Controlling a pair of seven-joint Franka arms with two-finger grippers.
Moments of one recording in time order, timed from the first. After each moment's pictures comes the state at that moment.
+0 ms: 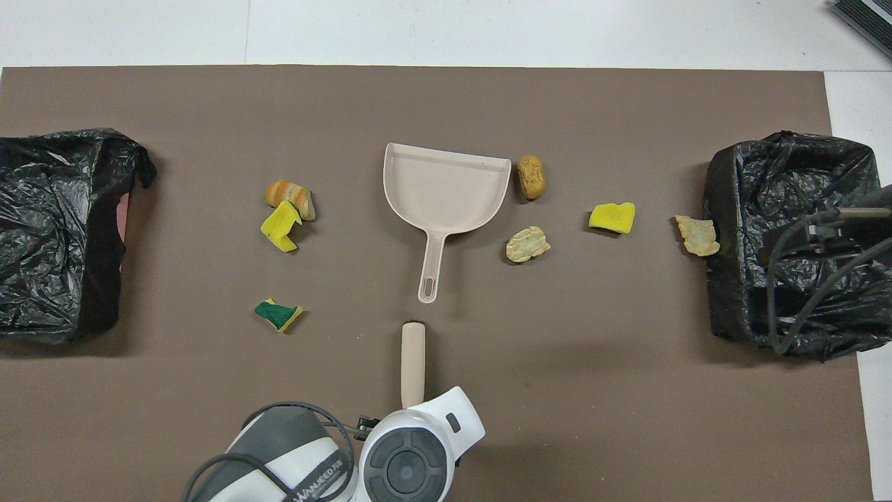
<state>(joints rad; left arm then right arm) -0.82 -0.13 -0.15 -2.40 -0.10 2.17 -0.56 -0.09 -0.01 0.06 -1.61 0.01 1.49 0.05</state>
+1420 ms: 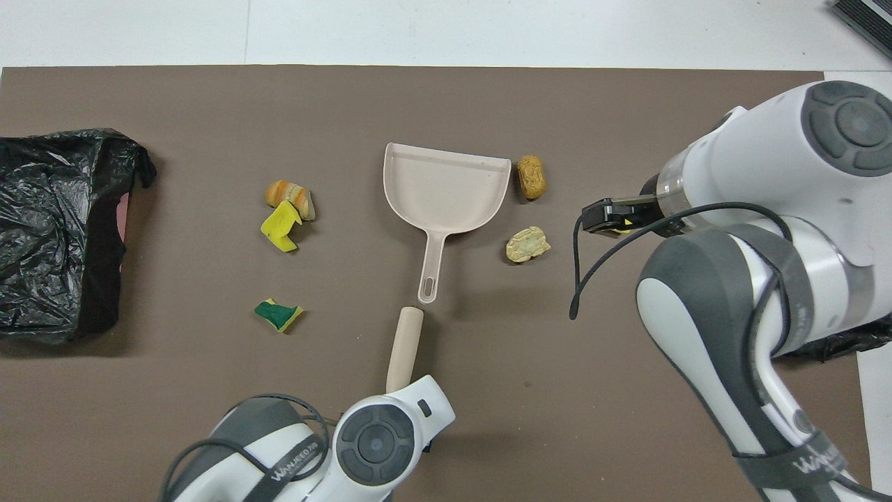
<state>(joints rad) -0.72 -0.15 -0.11 -2.36 -0.10 2.04 -0.51 0.18 0.13 0.07 -1.71 0.04 1.86 0.23</state>
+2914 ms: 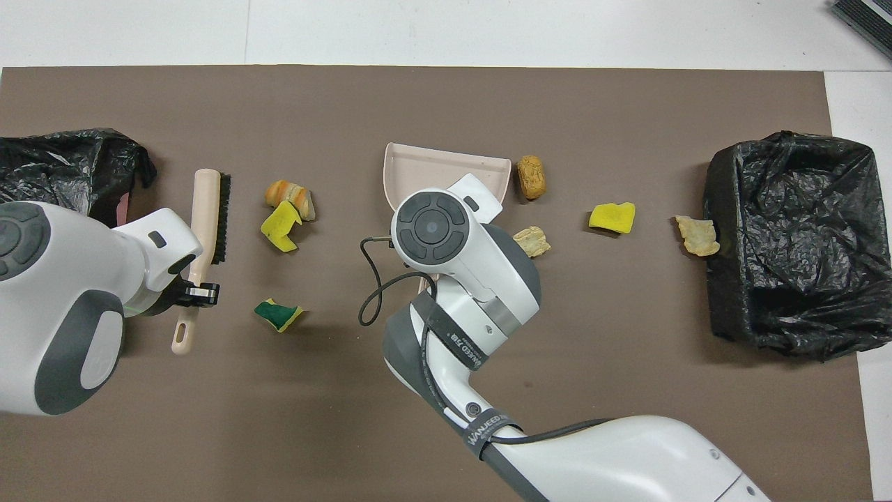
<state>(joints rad) -0.07 -0.08 -0.10 -2.16 0.04 1.99 -0.05 0.57 0.50 0.07 -1.55 -0.16 2.14 0.76</state>
